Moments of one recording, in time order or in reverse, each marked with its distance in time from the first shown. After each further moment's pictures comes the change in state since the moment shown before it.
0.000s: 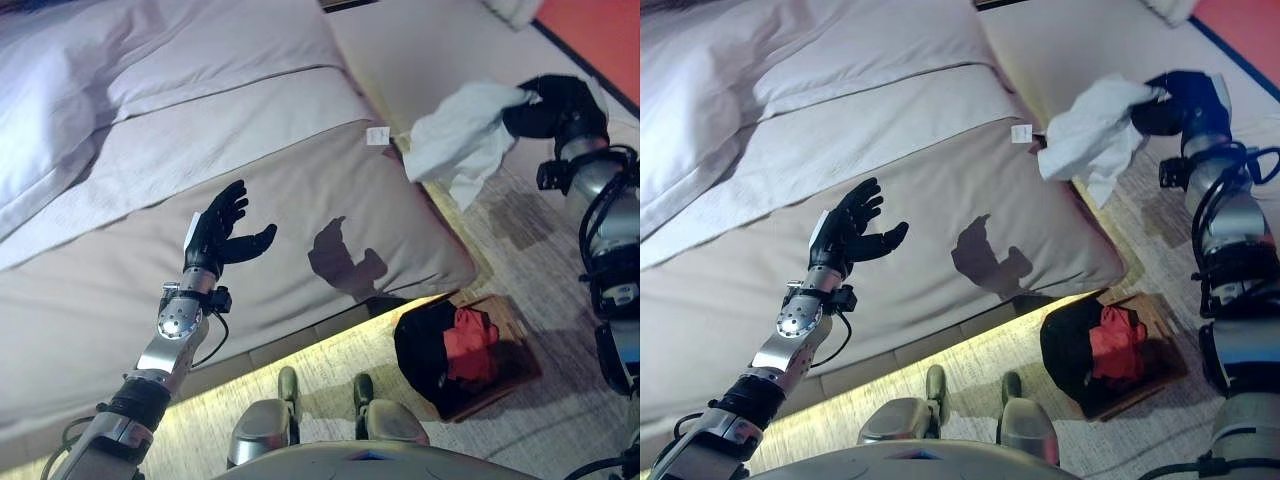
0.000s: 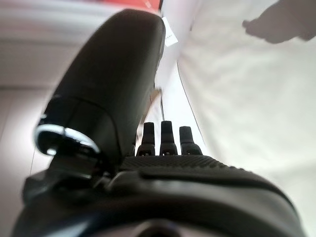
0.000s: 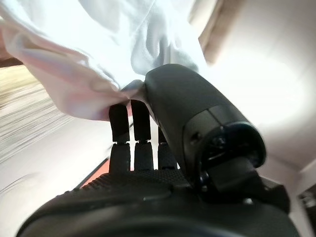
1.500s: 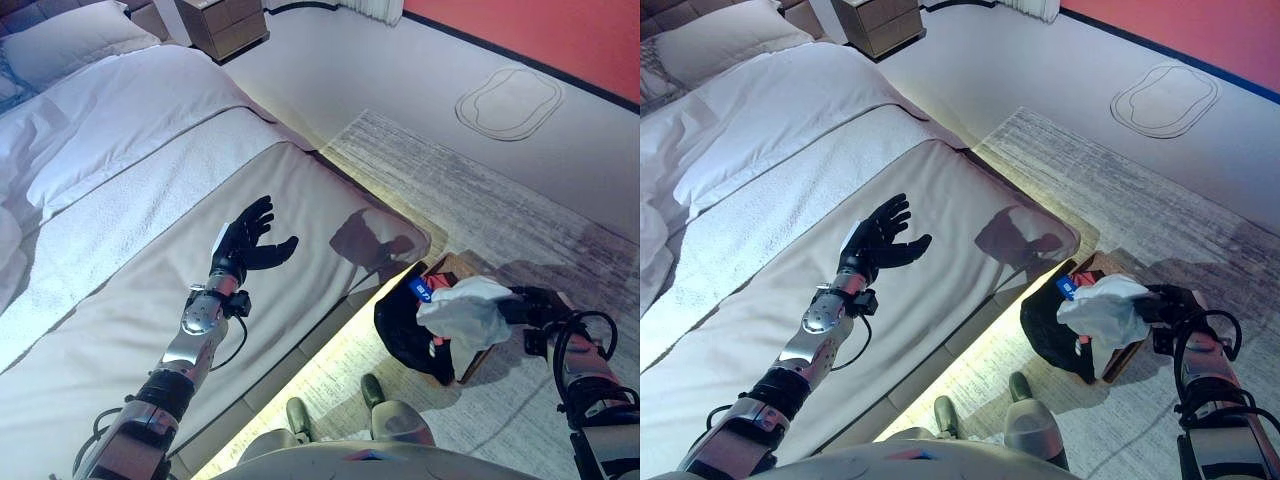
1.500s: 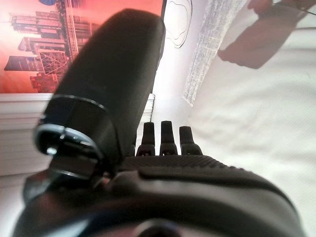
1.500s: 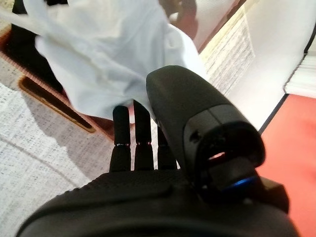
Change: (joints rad) left arm -0.049 -0.093 -0.029 0.098 0.001 0.042 -0.086; right arm 0.464 0.220 -0.145 0.292 -0.109 0.041 -0.027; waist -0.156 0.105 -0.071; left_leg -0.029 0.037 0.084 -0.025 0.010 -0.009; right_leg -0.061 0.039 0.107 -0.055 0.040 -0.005
